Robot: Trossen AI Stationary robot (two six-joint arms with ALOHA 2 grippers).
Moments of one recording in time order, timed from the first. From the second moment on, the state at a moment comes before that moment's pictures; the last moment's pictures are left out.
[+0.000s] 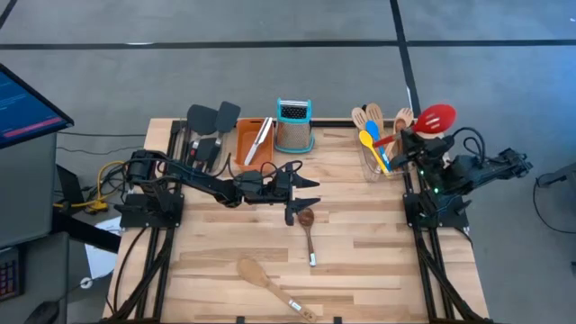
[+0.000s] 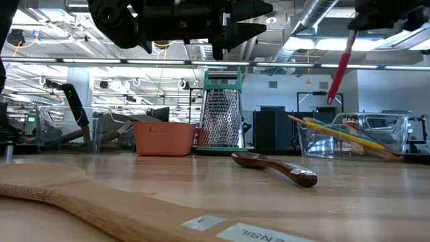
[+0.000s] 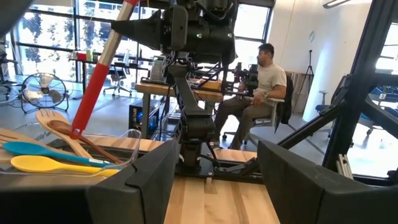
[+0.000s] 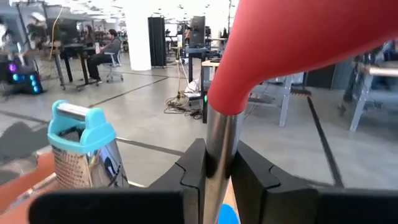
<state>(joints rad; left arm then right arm) -0.05 1.79 0.90 1.02 -0.08 -0.11 0.38 0.41 0.47 0.25 1.57 -0.30</state>
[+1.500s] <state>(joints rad) -0.05 1.79 0.90 1.01 -0.08 -0.11 -0.51 0.70 0.86 -0.50 0.45 0.17</state>
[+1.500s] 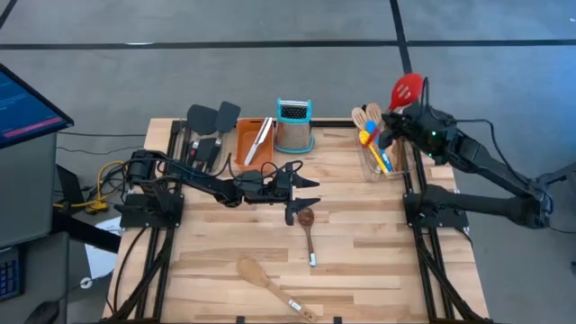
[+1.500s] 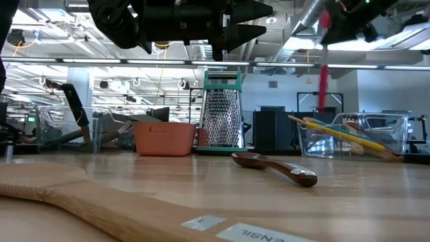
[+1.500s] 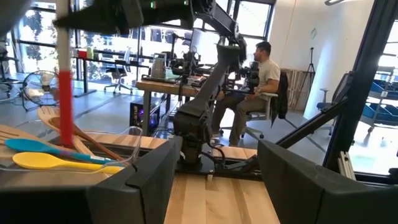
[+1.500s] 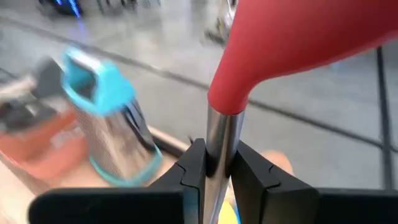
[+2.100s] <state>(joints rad) -0.05 1.79 0.90 1.01 -0.08 -0.11 -0.78 0.72 0.79 -0.69 0.26 0.24</state>
